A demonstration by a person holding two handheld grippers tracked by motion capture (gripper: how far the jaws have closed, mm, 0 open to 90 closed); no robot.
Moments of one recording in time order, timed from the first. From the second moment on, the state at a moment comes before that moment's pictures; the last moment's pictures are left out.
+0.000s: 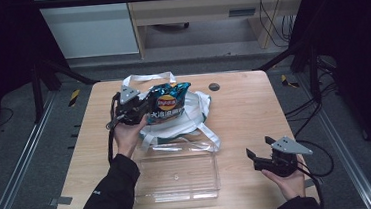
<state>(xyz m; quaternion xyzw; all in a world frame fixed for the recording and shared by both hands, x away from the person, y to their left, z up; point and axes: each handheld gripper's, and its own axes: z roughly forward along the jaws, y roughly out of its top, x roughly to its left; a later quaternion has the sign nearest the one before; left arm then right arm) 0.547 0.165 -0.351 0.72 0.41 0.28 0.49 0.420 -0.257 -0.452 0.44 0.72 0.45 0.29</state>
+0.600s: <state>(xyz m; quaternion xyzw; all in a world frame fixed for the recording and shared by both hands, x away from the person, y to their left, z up) 0.518 0.177 -0.321 0.70 0.40 0.27 0.53 0.419 -0.256 -0.452 0.44 0.72 0.45 0.29</state>
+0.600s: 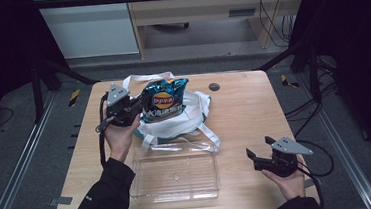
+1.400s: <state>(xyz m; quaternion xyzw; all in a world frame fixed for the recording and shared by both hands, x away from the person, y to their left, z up) 0.459 0.191 -0.295 0.70 0.37 0.26 0.55 0.418 -0.256 -0.452 0.44 0.72 0.46 0.29</state>
